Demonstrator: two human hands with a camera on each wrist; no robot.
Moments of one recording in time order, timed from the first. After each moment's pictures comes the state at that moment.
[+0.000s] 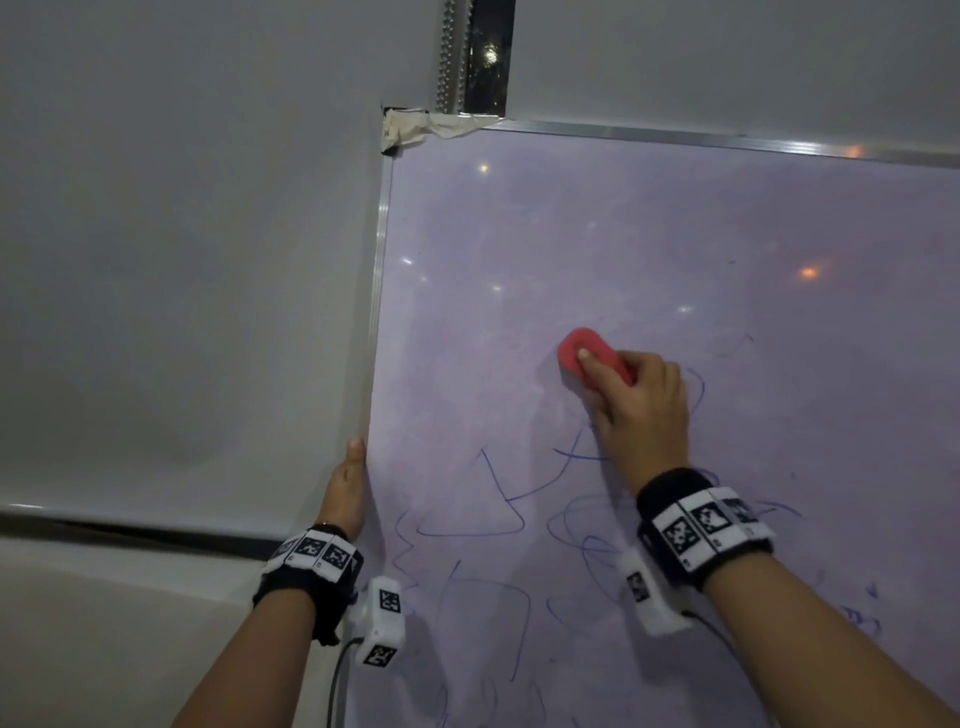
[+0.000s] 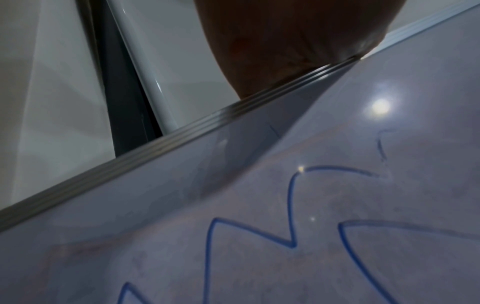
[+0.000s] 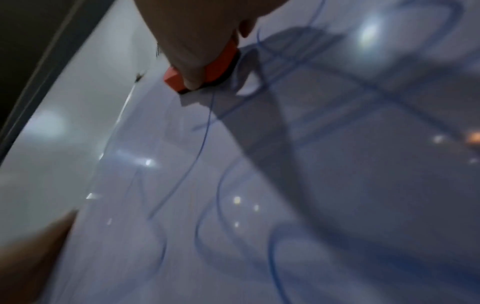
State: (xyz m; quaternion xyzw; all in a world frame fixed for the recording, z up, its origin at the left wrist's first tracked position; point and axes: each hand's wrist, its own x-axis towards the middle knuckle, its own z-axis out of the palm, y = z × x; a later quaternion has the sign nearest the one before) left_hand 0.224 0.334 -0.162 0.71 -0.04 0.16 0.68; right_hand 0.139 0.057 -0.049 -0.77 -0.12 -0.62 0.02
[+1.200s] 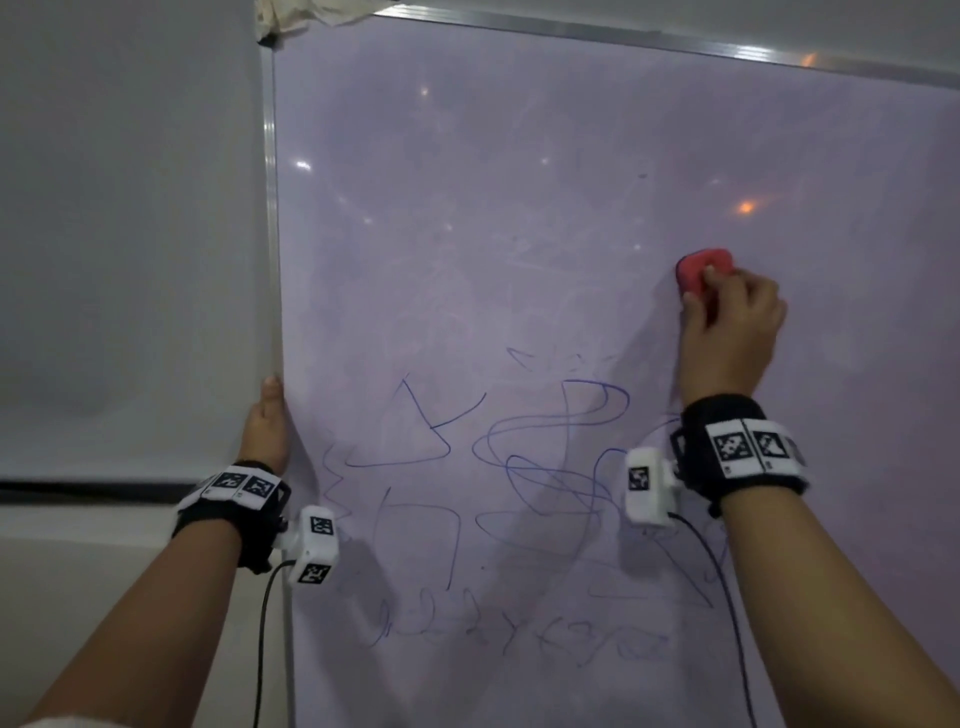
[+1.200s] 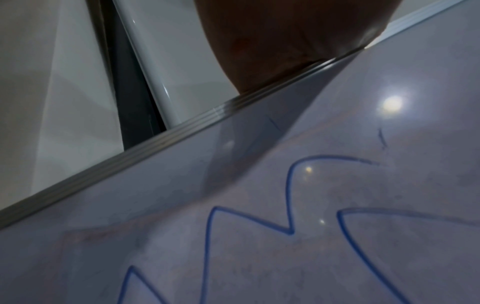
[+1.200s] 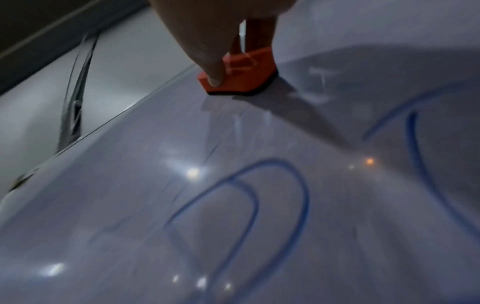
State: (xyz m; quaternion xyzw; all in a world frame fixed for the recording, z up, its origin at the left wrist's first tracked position) left_hand 0.214 0.329 -0.156 0.74 0.01 0.18 0.65; right_hand 0.089 -0.051 -0.036 -0.73 0.11 -0.66 0.14
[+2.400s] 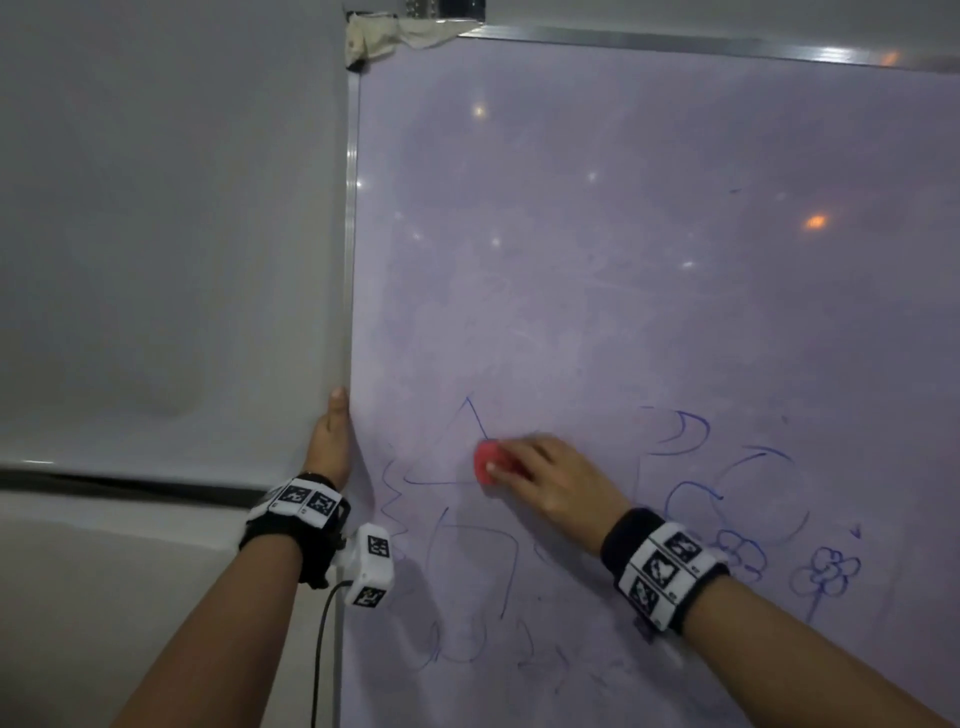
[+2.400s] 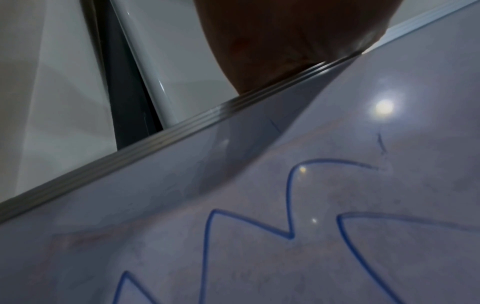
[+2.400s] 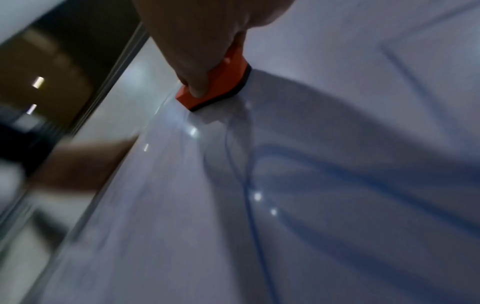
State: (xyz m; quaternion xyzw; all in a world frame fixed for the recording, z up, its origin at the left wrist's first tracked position) left_hand 0.216 0.332 -0.156 0.72 -0.01 0.17 0.67; right_hand 0.131 0.076 -0.152 -0.79 -0.40 -0.45 -0.09
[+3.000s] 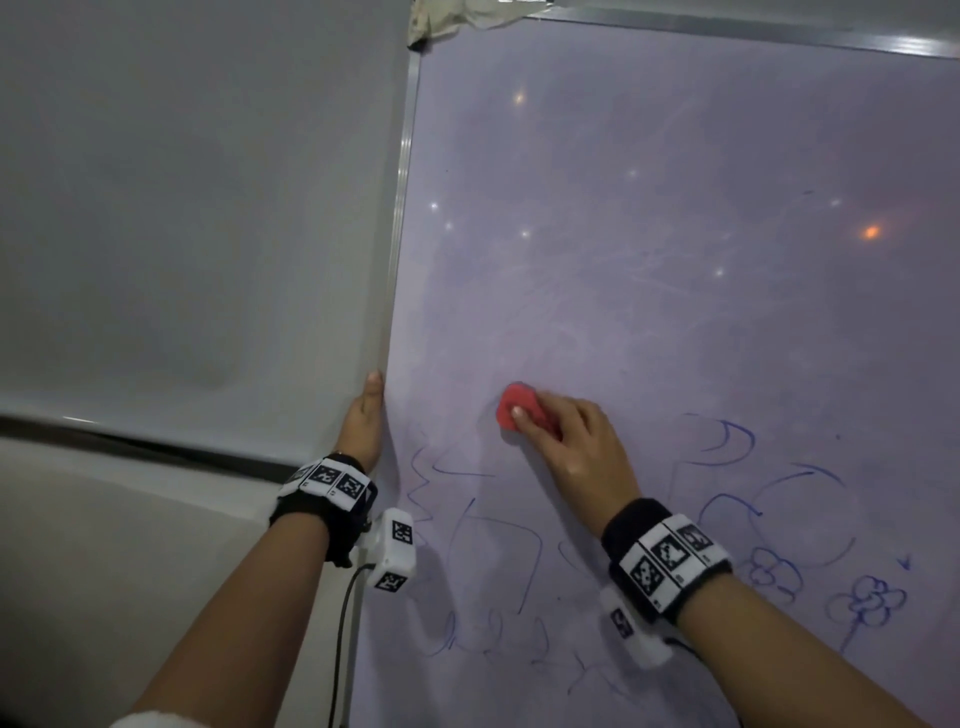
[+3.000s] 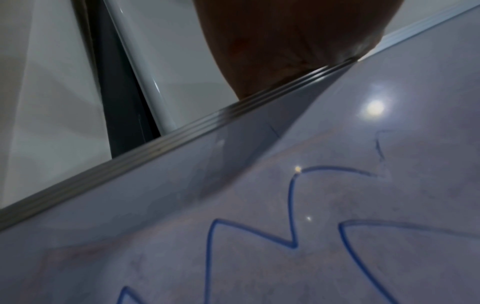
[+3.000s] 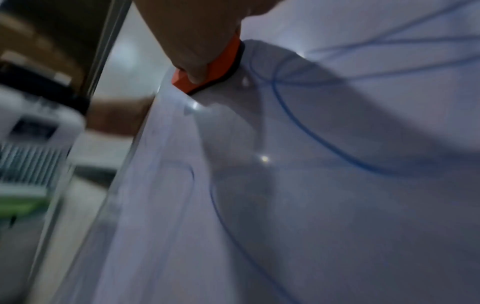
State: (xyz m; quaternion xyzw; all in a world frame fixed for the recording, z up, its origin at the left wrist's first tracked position) left_hand 0.215 0.333 -0.157 0.71 -0.03 0.16 0.68; right_hand 0.152 0.094 -0.149 -0.79 -0.31 -0.53 0.00
